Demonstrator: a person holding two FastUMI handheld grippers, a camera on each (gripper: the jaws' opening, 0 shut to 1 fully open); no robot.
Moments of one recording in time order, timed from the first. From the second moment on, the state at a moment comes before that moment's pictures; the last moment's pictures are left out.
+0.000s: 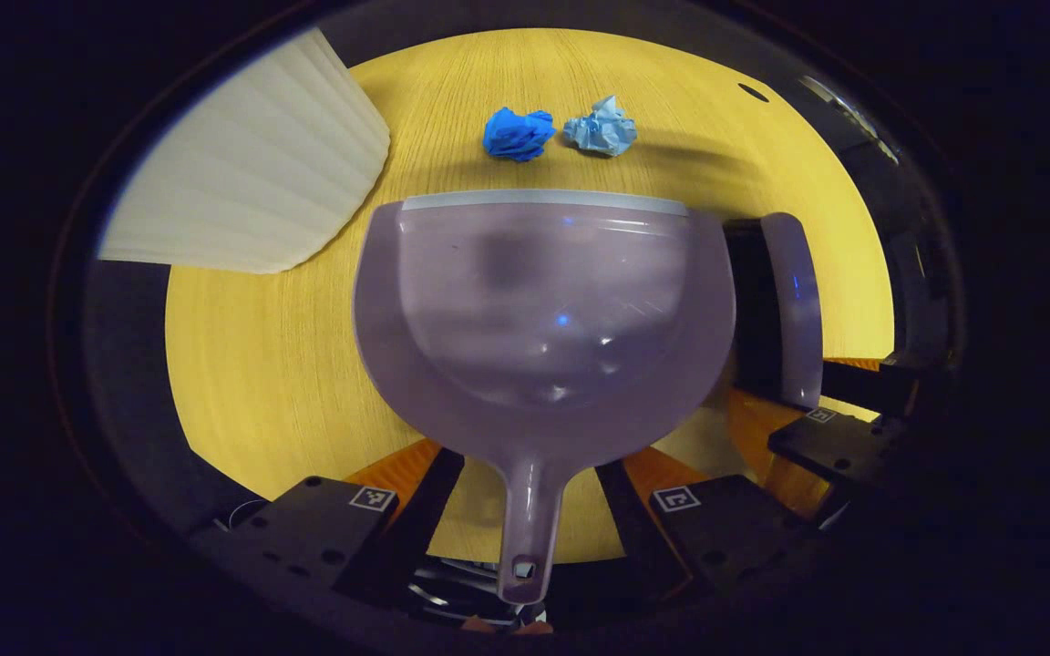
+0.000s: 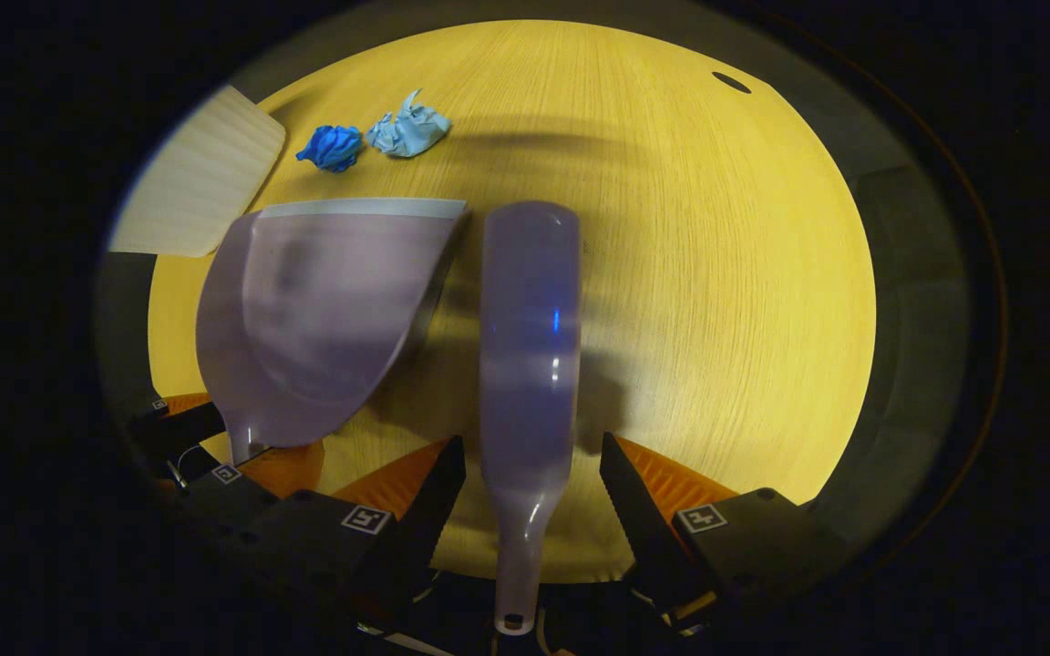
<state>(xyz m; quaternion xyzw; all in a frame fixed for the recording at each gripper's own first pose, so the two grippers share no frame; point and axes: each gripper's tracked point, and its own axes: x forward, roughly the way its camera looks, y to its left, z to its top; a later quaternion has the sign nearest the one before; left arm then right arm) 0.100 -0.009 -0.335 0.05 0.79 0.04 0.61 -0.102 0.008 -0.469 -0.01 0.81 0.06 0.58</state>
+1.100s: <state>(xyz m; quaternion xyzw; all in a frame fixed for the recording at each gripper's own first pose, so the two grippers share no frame) 0.060 0.034 -0.328 0.15 0.78 -0.08 0.60 0.017 -0.020 -0.482 -0.10 0.74 0.19 0.63</state>
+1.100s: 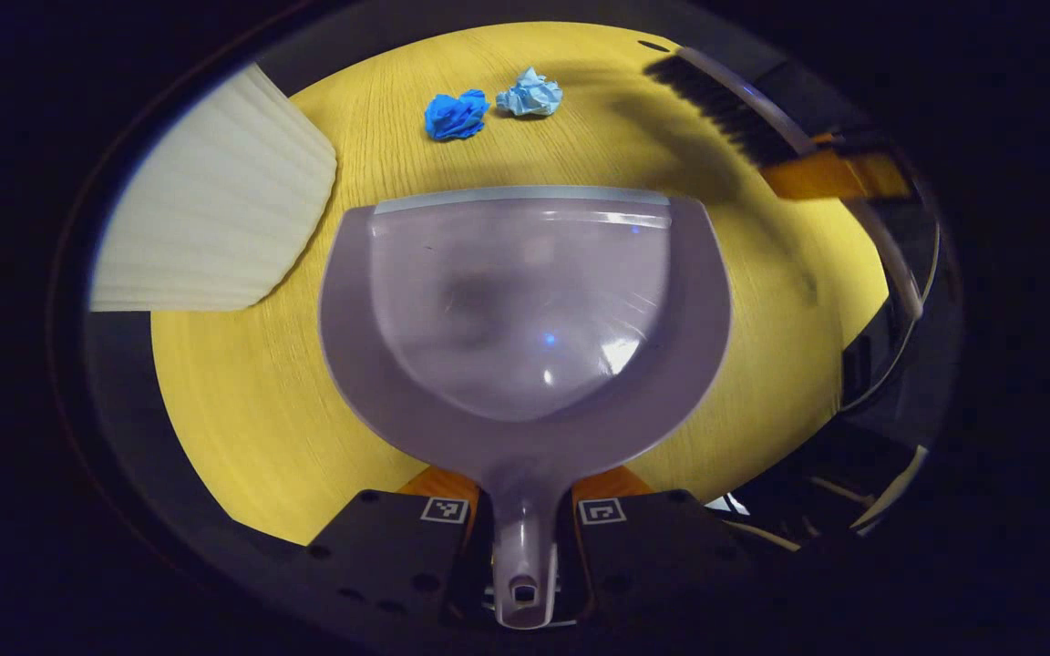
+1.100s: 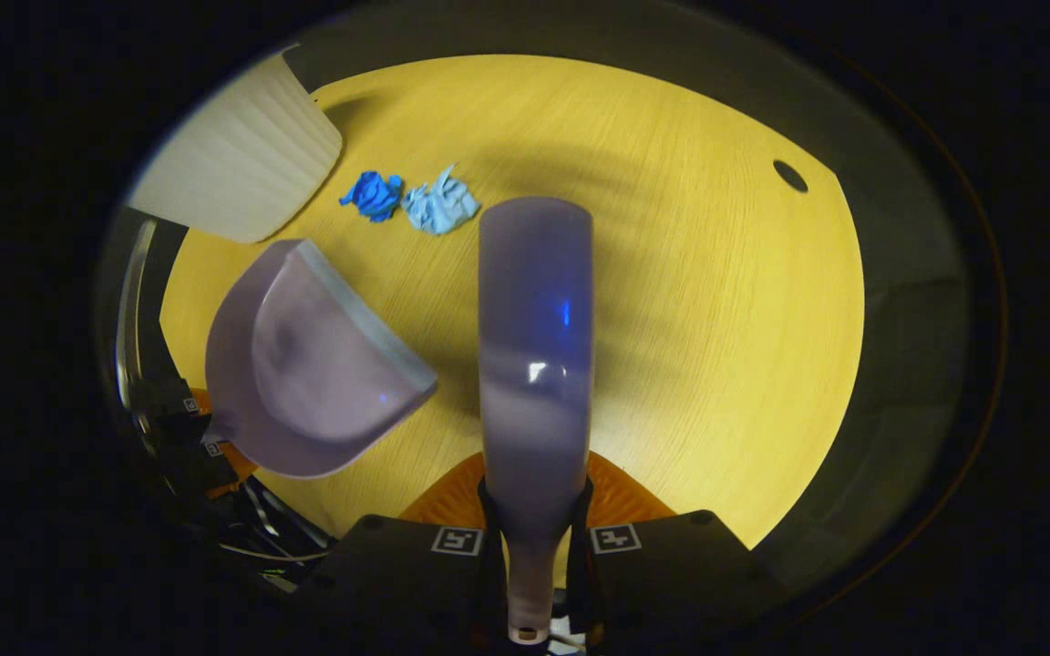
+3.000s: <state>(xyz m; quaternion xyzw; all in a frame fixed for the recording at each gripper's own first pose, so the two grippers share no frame) 0.049 0.071 -0.335 0.22 0.74 -0.12 0.62 -0.014 0.113 -0.436 -0.02 0.67 0.54 0.51</state>
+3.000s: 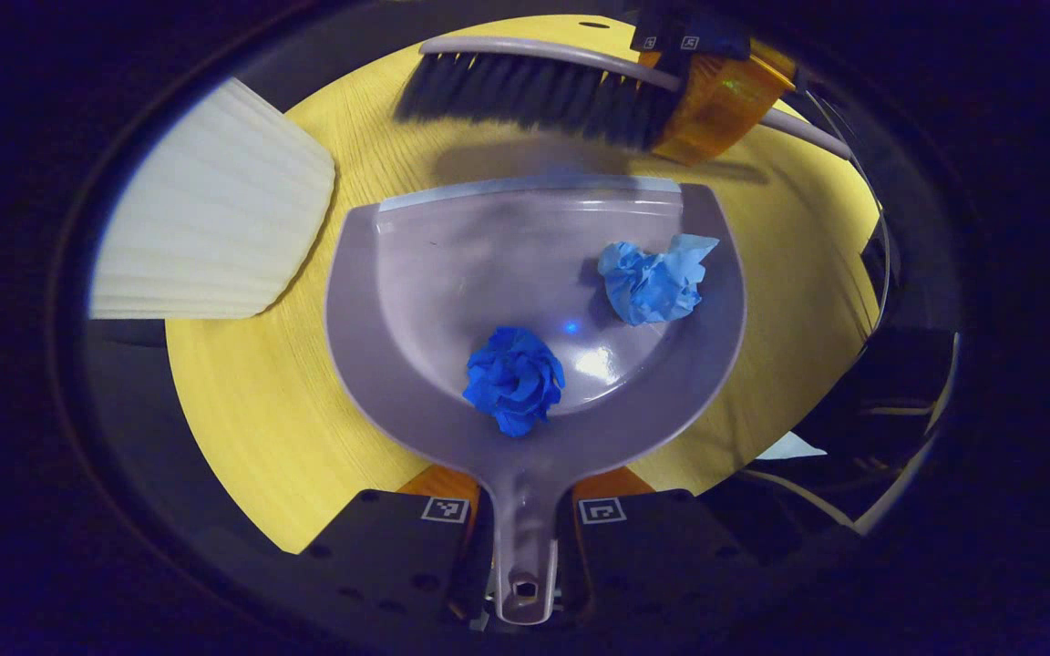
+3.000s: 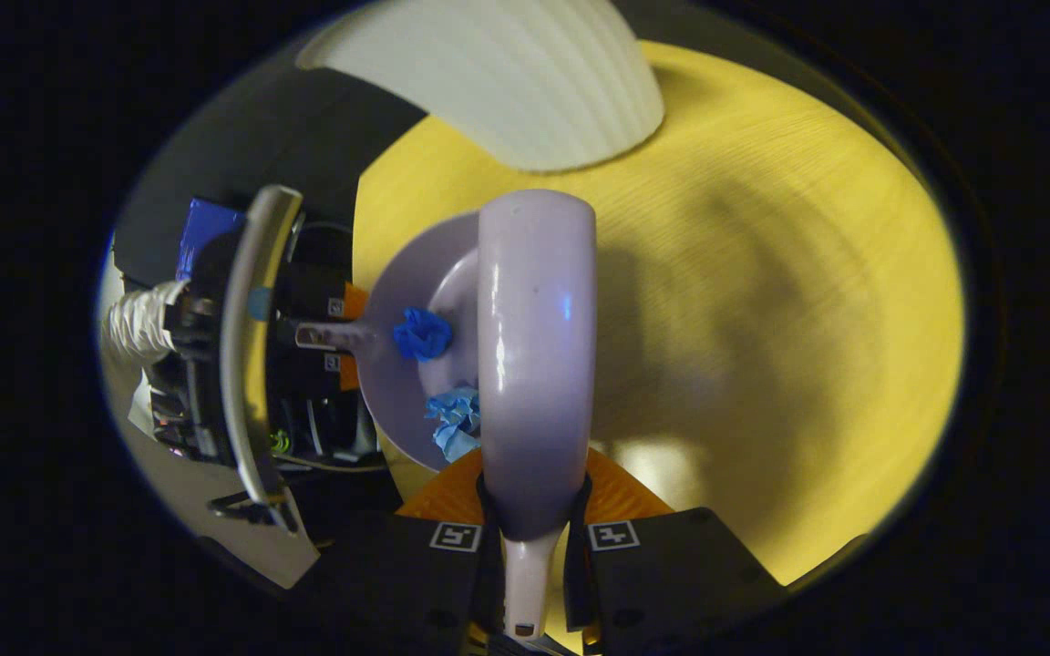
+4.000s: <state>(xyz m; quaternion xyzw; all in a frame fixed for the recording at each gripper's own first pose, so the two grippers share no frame) 0.163 0.143 -0.264 0.31 0.50 0.00 0.81 0.031 0.019 -0.334 0.25 0.37 0.37 0.81</state>
